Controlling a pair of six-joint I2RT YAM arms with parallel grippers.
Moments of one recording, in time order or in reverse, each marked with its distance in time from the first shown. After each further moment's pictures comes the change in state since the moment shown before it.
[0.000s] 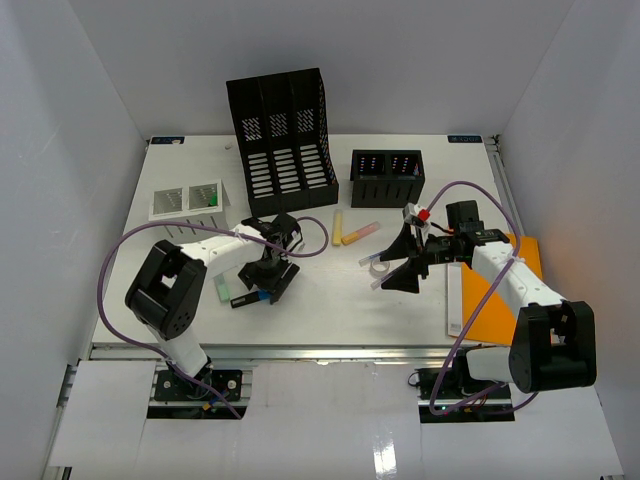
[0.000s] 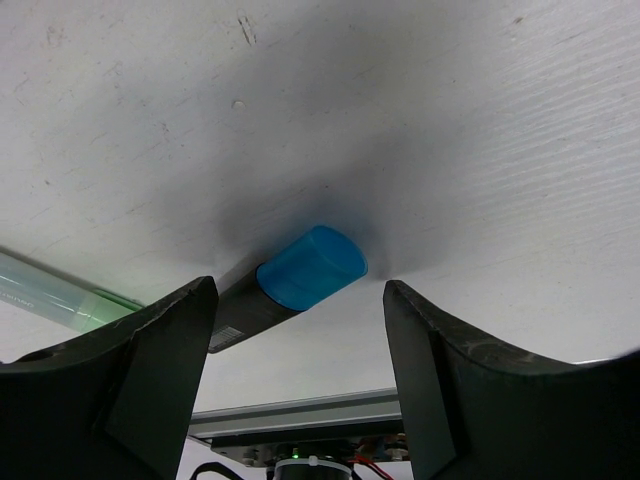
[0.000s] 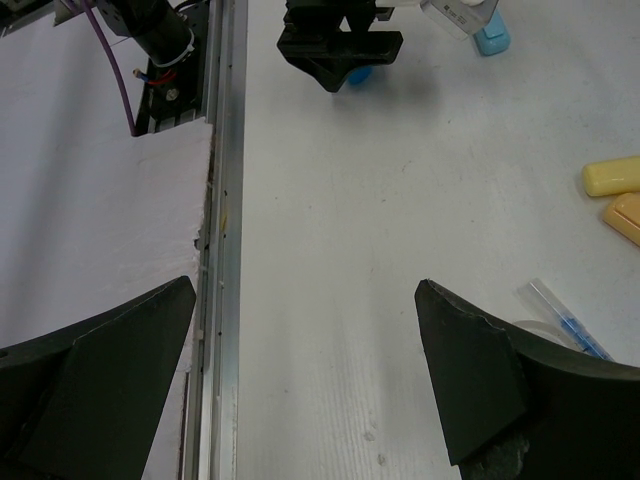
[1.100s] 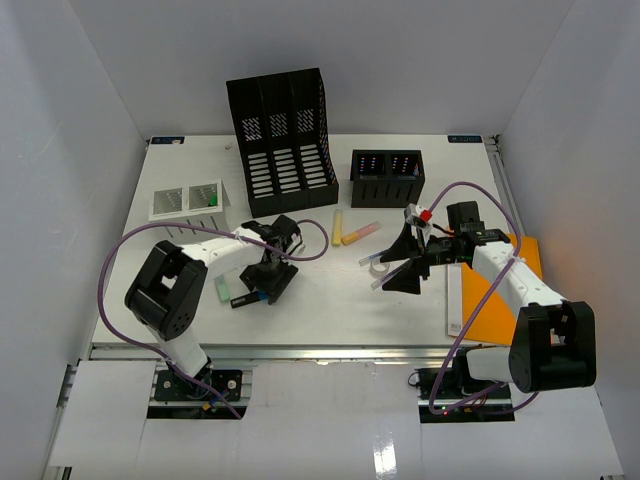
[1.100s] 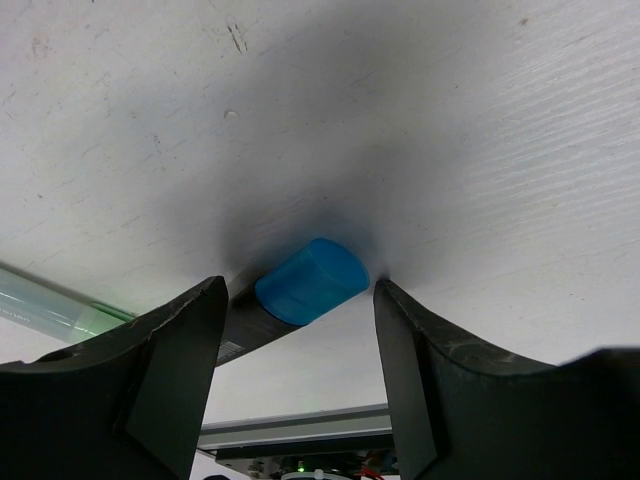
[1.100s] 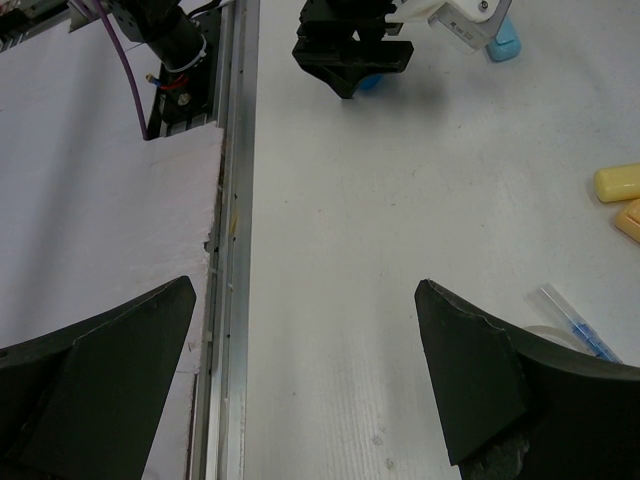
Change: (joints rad) left arm 0.000 -0.003 -0.034 0.045 -0.007 0.018; right arm -0.008 0.000 0.000 -0.032 -0.027 -0.025
